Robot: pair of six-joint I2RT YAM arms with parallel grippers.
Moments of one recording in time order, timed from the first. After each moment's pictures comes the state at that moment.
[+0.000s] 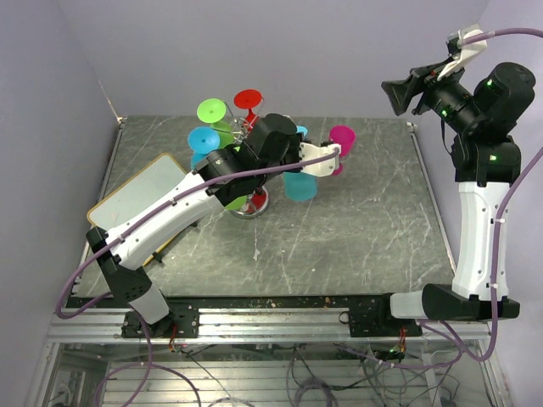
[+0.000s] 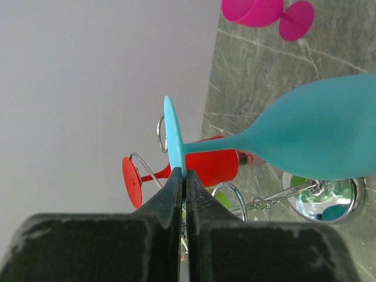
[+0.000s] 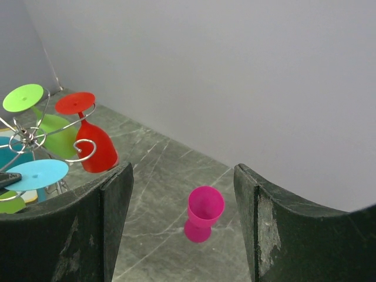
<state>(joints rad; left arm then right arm) -0.99 1.61 1.87 -0.67 -0.32 0.97 -0.04 1.35 1.94 -0.52 -0.54 -0.09</state>
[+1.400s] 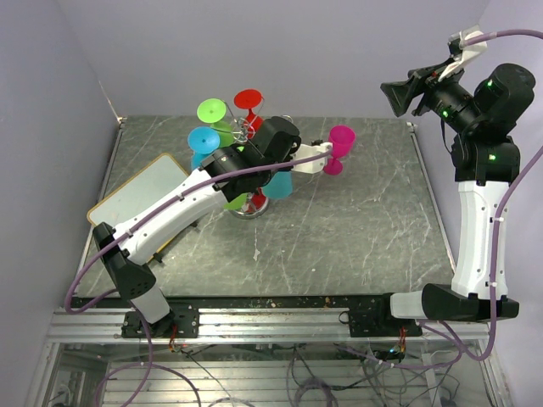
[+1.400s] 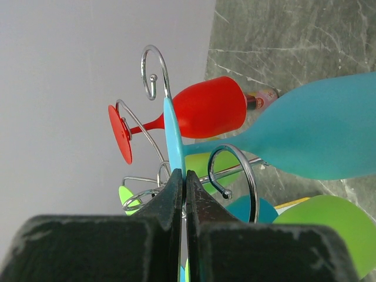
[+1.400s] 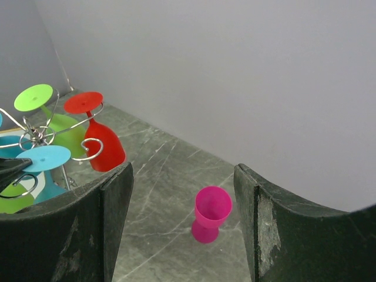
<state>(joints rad) -0.95 1.64 1.84 -0.75 -0.51 0.97 -0.06 1.35 1.91 -0.50 -0.60 -0.05</state>
